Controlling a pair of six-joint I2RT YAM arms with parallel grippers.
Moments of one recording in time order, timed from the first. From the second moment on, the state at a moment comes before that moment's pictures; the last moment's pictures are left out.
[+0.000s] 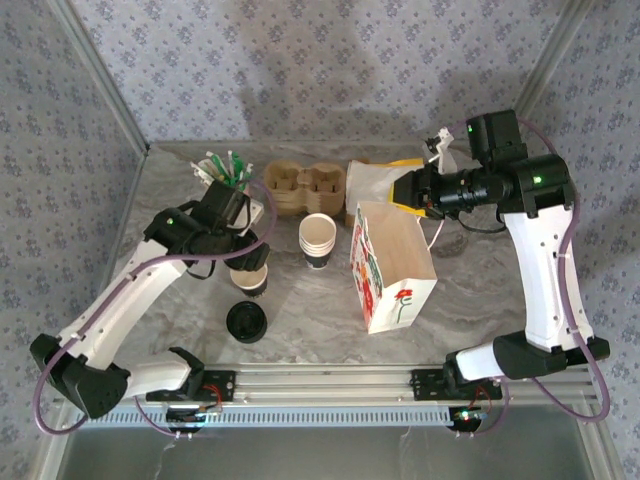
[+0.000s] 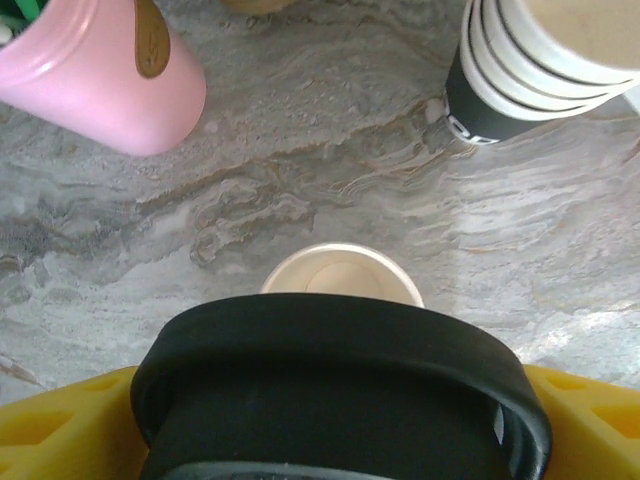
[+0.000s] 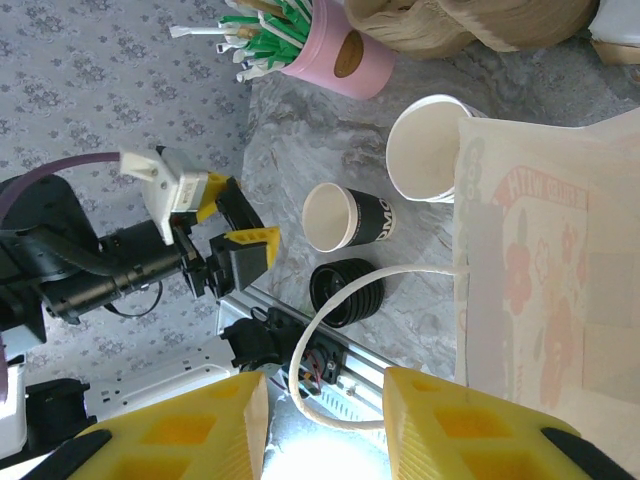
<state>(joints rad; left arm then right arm) -0.60 1.21 1.31 -1.18 -0.12 -0.08 0.24 1.40 2.01 -1.50 -0.69 0.45</state>
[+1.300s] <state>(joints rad) -0.61 1.42 1.19 -1.13 -0.17 -0.15 0.24 1.40 2.01 -1.49 -0.69 0.45</state>
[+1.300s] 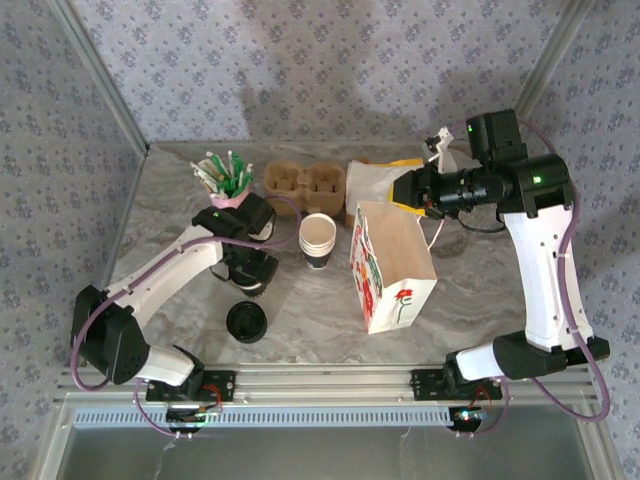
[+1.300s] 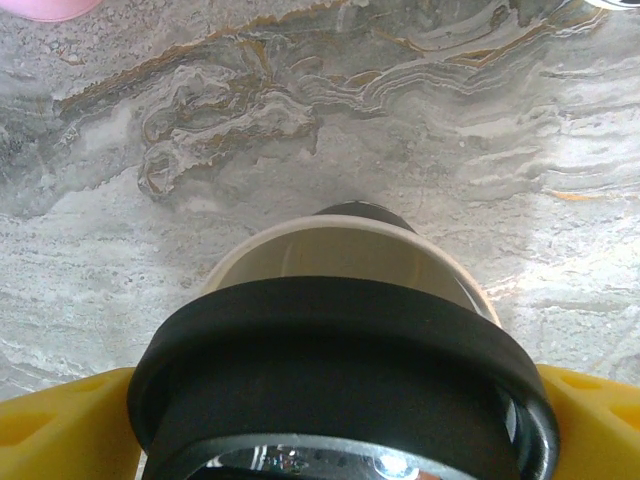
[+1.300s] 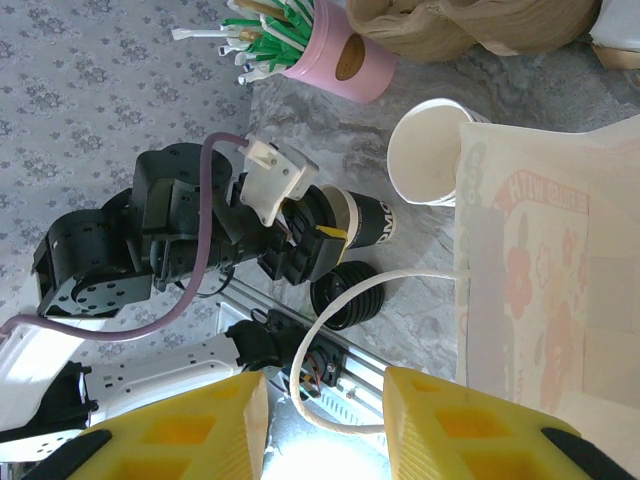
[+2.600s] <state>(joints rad) -0.62 1.44 1.19 -1.13 -0.17 -0.11 0.24 1.40 2.01 -1.49 -0.69 0.45</state>
